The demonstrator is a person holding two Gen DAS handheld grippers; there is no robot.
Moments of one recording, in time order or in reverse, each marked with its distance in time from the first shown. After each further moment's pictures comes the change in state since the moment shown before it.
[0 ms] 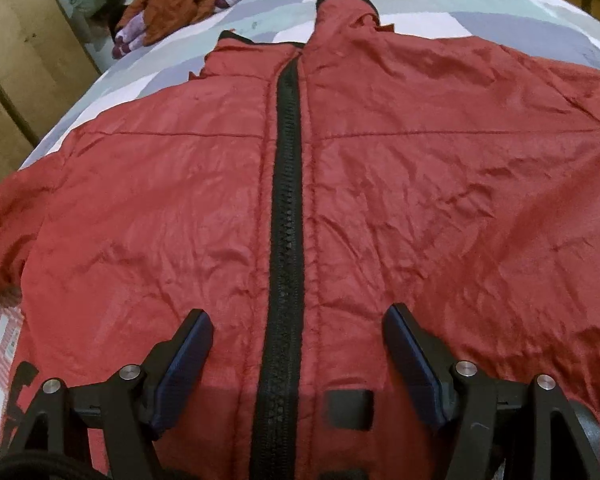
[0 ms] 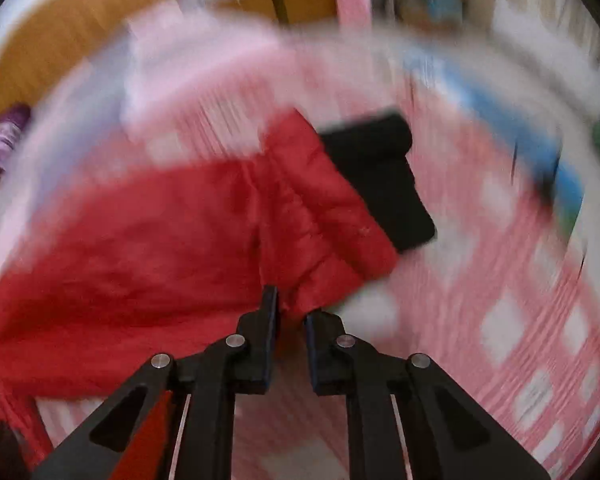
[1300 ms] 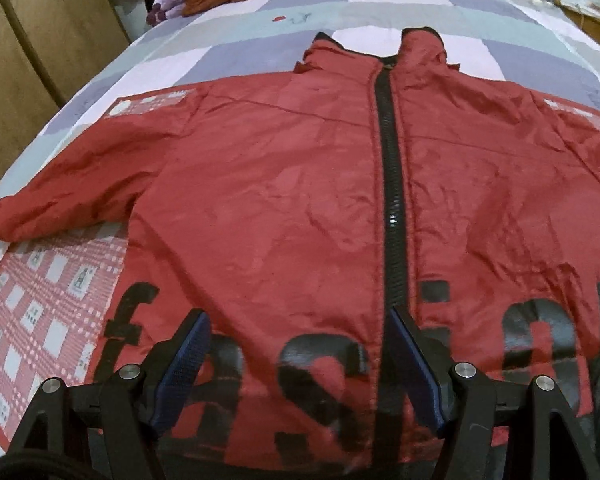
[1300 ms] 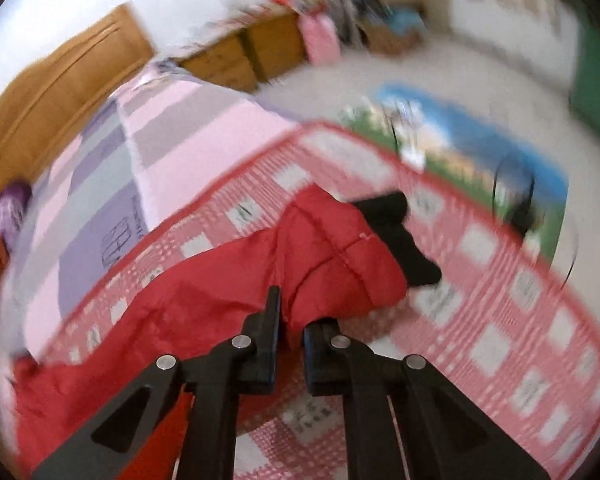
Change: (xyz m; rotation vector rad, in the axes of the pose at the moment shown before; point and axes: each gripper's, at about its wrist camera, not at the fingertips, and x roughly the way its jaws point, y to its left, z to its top) left arm -0.079 0.089 -0.030 -0.109 0.055 -0.028; right arm -0.097 0.065 0.065 -0.006 -0.250 -0.057
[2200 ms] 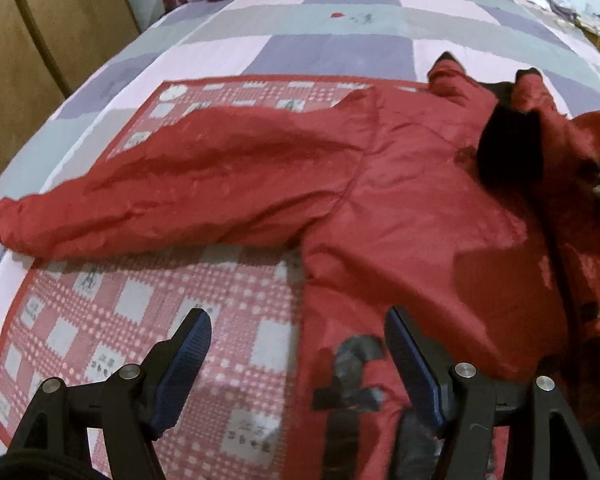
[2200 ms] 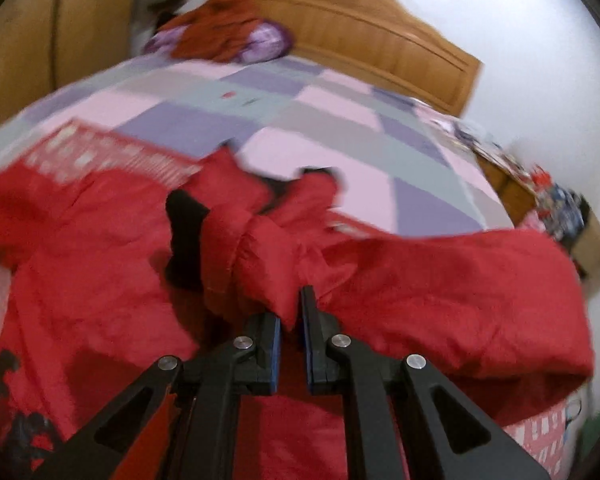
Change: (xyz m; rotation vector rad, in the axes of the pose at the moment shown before) left arm 0.035 0.165 0.031 -0.035 0.032 -0.045; right arm -0.090 0.471 -0.301 -0.936 -0.131 0.265
